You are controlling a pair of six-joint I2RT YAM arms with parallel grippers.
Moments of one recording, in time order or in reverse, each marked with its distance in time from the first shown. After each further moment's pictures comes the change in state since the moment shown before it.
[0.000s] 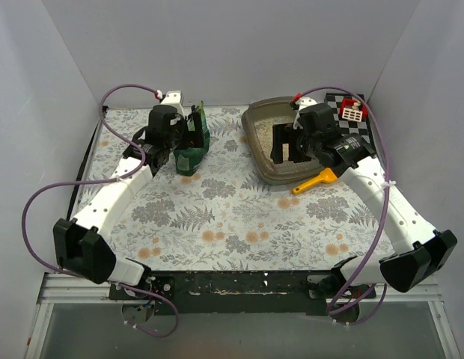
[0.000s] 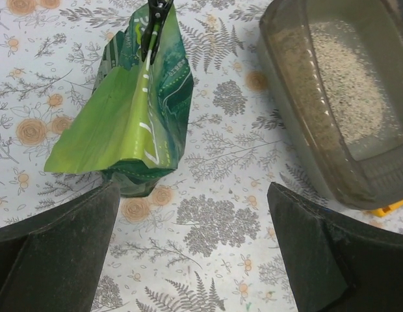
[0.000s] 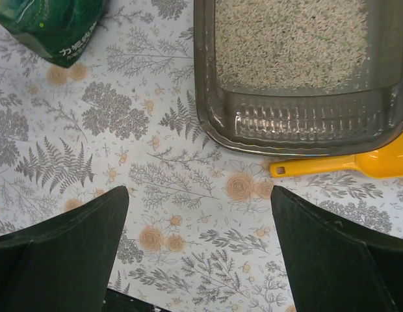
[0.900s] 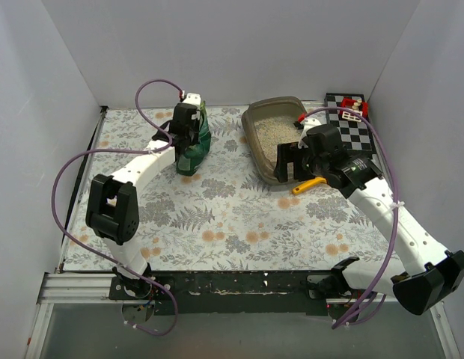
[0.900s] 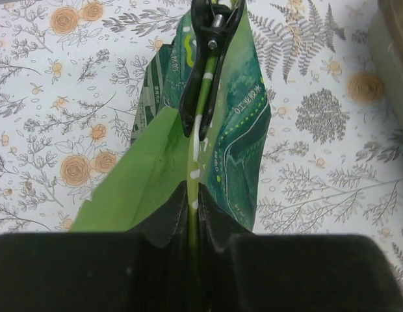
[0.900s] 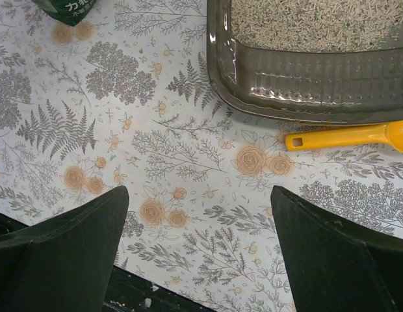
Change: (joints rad) left arm 0.002 0.388 0.105 0.159 -0.193 0.204; right arm 0.000 -0.166 -0.256 0.072 -0.086 0.003
